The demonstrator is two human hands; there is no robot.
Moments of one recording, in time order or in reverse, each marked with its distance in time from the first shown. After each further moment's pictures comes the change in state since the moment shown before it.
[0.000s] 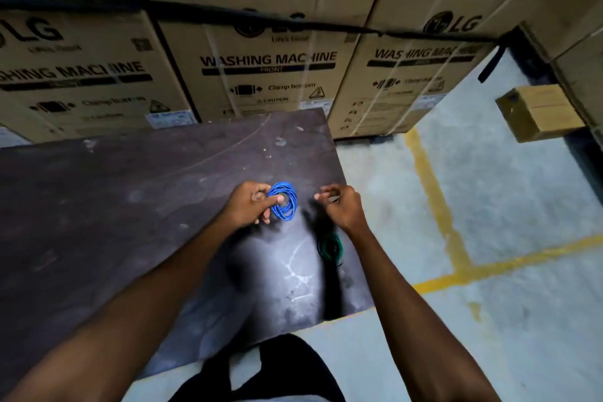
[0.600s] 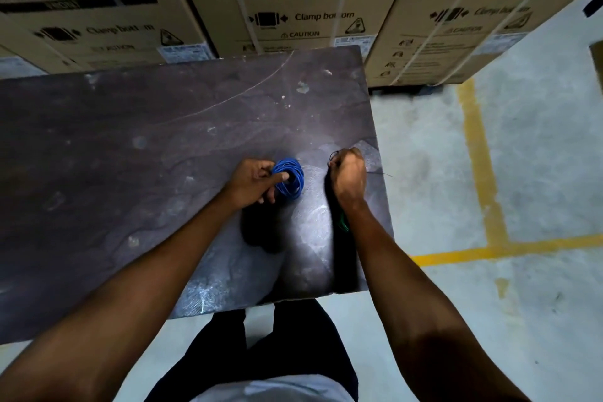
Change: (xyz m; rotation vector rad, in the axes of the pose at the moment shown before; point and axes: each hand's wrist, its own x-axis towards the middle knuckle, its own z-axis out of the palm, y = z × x) left_hand 0.012 -0.065 0.023 -0.063 0.068 -0.198; right_hand 0.040 0.051 0.073 -0.250 0.081 -0.084
